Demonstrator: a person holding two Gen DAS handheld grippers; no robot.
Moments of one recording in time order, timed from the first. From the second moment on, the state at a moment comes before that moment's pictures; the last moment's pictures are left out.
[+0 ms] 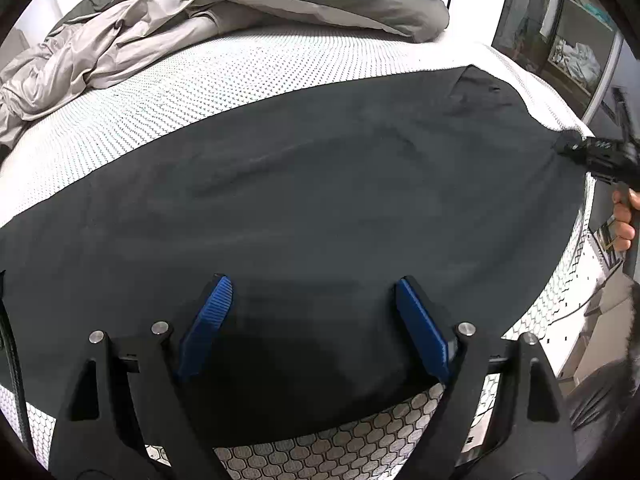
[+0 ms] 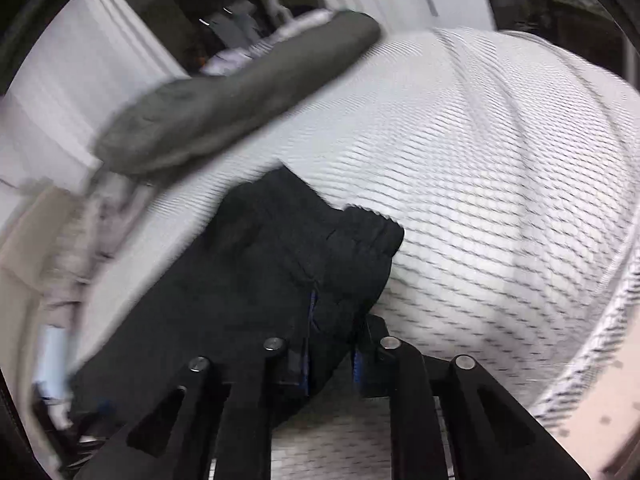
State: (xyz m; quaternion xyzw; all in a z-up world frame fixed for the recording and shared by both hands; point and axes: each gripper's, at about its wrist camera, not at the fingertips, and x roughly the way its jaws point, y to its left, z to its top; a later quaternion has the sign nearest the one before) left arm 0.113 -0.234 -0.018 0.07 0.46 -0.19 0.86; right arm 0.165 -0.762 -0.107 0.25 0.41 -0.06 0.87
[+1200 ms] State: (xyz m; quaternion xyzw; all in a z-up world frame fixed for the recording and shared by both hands) left arm 0.084 -0.178 -0.015 0.03 0.48 -0.18 0.86; right arm 0.138 -0.630 -0.094 0.14 0.46 0.10 0.87
